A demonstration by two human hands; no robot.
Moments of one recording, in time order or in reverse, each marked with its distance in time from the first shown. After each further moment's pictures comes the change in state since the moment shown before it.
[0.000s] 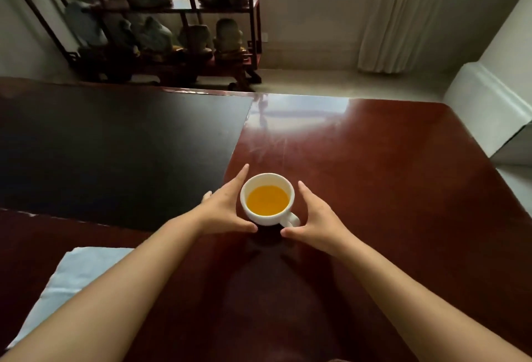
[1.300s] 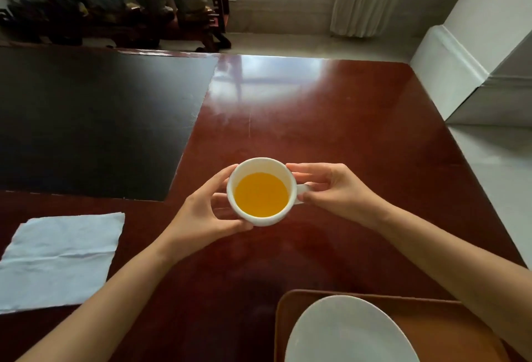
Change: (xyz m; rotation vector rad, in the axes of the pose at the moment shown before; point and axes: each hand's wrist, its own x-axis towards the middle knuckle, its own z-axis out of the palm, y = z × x) left_hand -0.081 0.050 0.054 -0.597 0.101 0.214; right_hand -0.079 0.012 -0.067 0.417 -0.088 -0.124
